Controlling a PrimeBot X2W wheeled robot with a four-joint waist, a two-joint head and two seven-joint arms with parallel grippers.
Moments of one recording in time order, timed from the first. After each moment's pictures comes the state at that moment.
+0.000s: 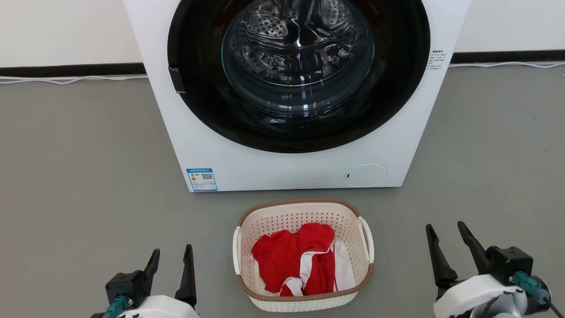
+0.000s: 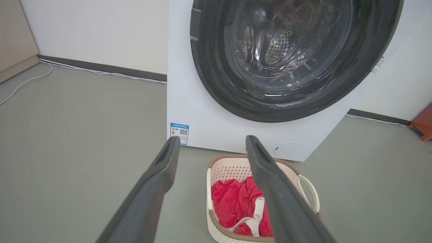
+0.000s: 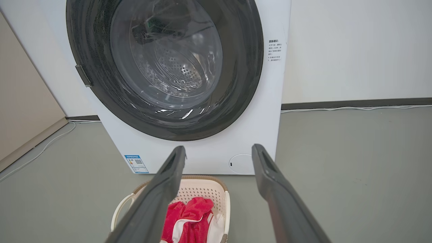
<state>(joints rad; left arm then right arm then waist) -0.01 0.04 -0.06 0.32 -0.27 0.01 -0.21 -0.09 -0.12 -0.01 0.40 0.18 0.12 -0.20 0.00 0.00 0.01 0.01</state>
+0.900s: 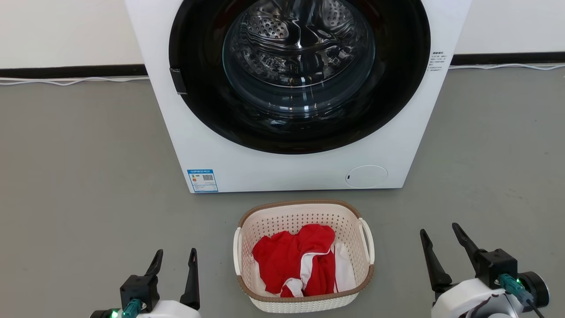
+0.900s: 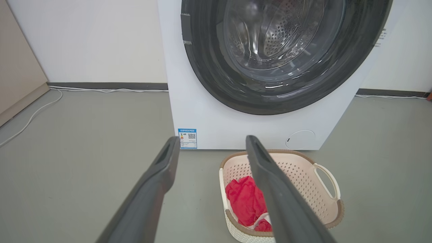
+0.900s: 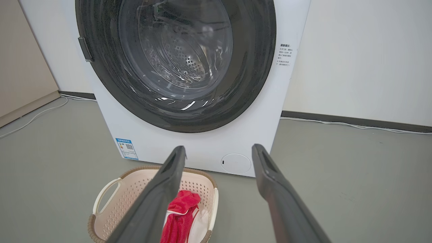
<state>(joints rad) -0.01 0.04 -0.07 0.35 -0.13 0.03 -0.25 -0.11 -0.12 0.00 0.46 0.03 0.12 -0.25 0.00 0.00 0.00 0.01</state>
